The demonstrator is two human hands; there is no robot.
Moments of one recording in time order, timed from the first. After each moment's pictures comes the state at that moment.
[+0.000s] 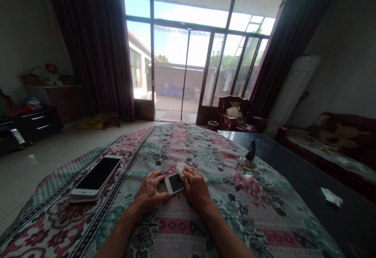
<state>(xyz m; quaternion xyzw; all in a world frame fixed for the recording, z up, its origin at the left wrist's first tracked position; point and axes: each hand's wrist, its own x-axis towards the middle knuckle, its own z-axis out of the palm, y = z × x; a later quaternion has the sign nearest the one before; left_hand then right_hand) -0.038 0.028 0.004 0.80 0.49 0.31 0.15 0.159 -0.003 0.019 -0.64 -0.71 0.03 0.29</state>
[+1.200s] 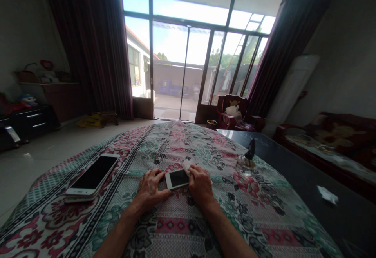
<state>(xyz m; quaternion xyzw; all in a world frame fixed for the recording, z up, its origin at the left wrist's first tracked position) -0.031 0.035 -0.002 0.81 0.51 0.25 0.11 0.170 0.000 0.016 -0.68 -0.66 0.01 0.33</state>
